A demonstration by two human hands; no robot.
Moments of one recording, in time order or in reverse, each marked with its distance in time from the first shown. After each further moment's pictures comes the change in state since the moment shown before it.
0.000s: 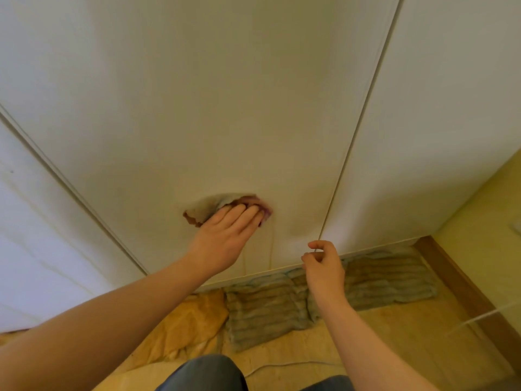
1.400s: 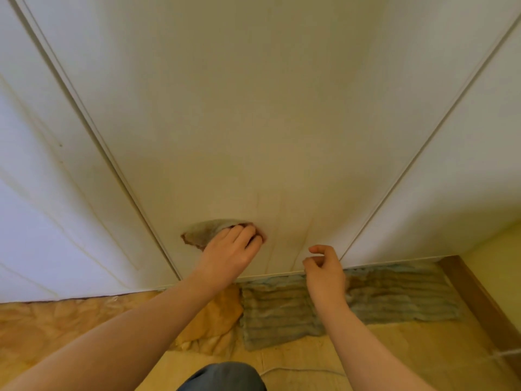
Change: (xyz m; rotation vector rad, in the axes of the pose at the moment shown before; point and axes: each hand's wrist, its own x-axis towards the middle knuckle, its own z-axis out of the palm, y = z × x) left_hand -0.055 -0.009 0.001 -0.154 -0.015 -0.180; right_hand -0.004 -0.003 0.061 -0.177 -0.048 -0.037
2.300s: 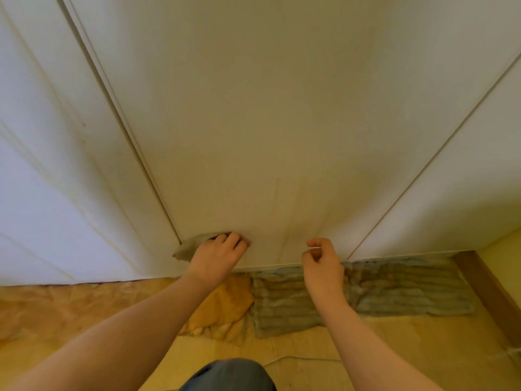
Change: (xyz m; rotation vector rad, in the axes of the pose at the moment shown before) left_hand -0.053 -0.024 0.013 -0.045 -0.213 -0.090; right_hand -0.014 0.002 0.024 -0.056 -0.053 -0.063
